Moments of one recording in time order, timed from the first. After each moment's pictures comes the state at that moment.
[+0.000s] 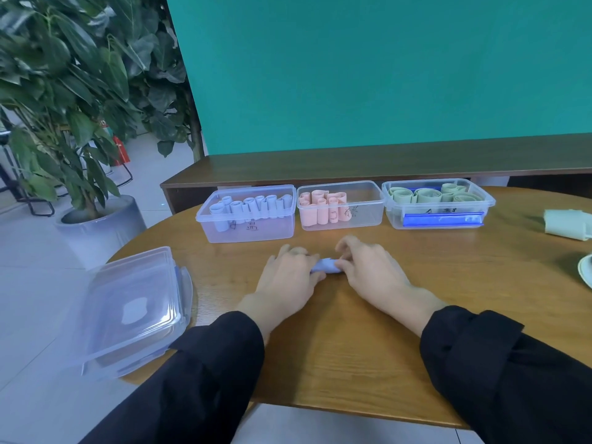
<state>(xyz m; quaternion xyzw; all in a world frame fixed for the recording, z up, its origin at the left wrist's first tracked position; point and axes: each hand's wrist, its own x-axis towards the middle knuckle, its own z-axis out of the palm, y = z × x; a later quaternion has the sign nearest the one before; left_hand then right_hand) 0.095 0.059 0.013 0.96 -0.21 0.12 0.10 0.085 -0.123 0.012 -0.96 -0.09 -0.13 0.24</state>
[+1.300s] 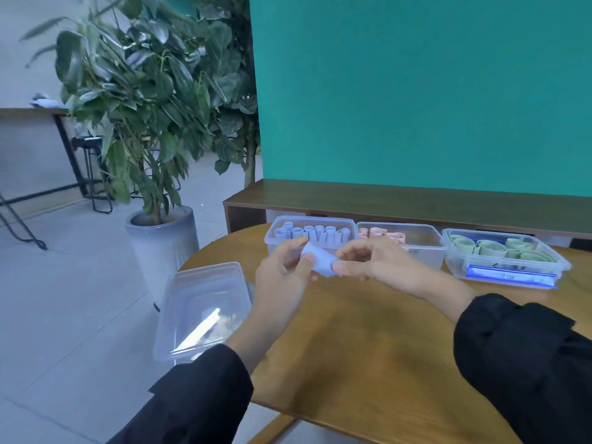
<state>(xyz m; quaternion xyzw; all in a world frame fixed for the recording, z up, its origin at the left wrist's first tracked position) 0.043 0.154 0.078 0.69 -0.05 0.20 0.70 0.088 -0.037 0.117 -0.84 -0.24 0.05 0.49</state>
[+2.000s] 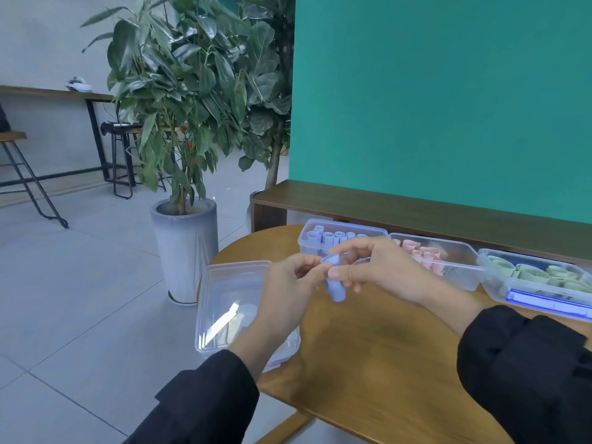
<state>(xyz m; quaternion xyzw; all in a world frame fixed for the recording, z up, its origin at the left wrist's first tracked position) 0.030 0.213 0.080 0.71 -0.05 0.18 0.68 0.075 0.036 0.135 -0.82 -0.27 0.06 0.51</state>
